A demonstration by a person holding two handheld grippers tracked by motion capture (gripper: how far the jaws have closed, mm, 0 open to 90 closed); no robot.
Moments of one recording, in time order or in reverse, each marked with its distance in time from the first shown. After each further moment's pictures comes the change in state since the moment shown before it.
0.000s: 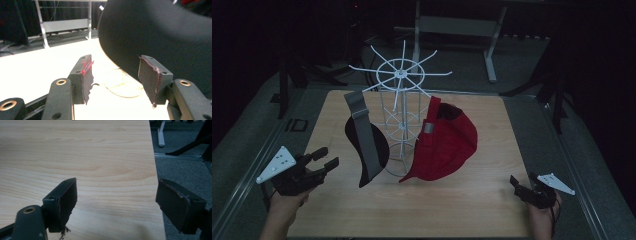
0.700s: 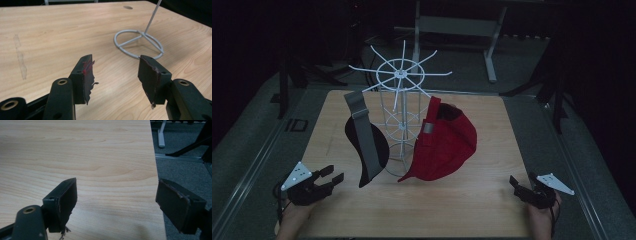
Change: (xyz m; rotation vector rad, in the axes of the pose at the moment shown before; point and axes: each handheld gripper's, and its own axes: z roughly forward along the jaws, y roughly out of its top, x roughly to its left) left arm 0.013 -0.074 0.021 0.172 0.048 -0.056; right arm 0.001 0.000 0.000 0.001 0.000 -0.015
